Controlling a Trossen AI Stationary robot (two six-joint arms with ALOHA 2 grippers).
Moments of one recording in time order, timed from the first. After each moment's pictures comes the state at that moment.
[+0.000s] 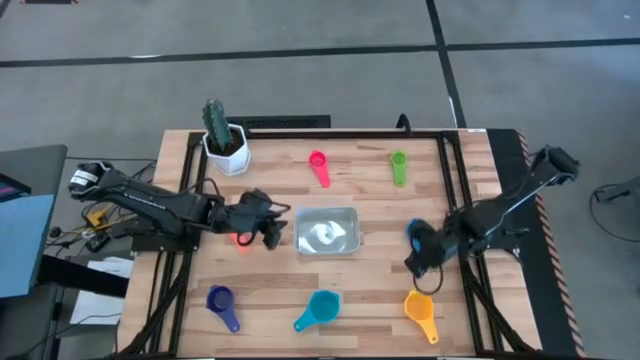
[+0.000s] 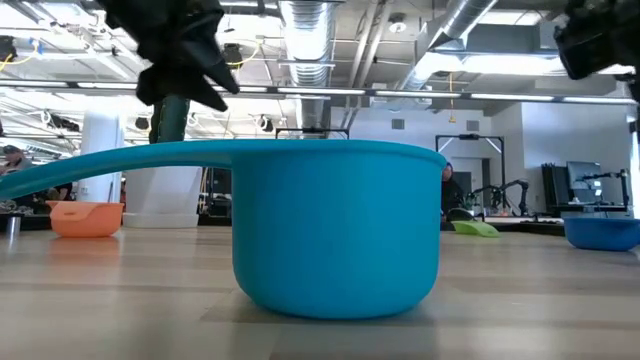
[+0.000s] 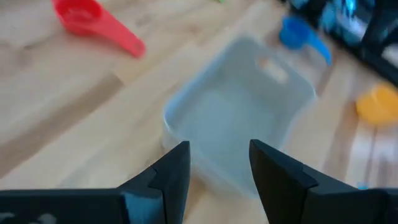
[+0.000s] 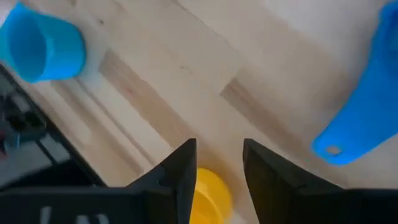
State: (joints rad) left arm -0.24 1.15 0.76 -0.25 -0.46 -0.77; right arm 0.59 1.06 0.71 -0.74 0.10 1.54
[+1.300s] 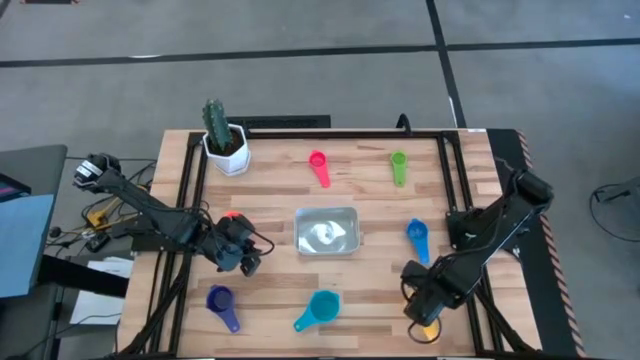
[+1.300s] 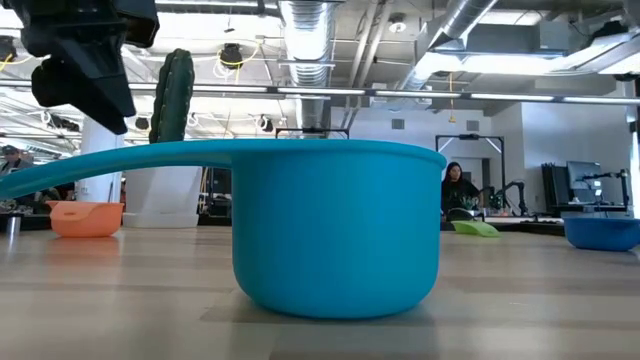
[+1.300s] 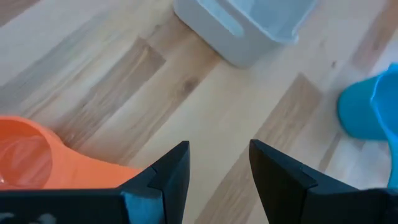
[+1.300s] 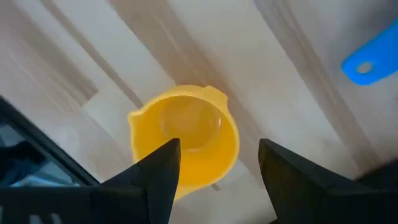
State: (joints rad) left arm -0.52 1.14 0.76 -0.59 -0.46 -1.17; right arm 0.81 1.54 1.09 -1.03 -0.01 1.48
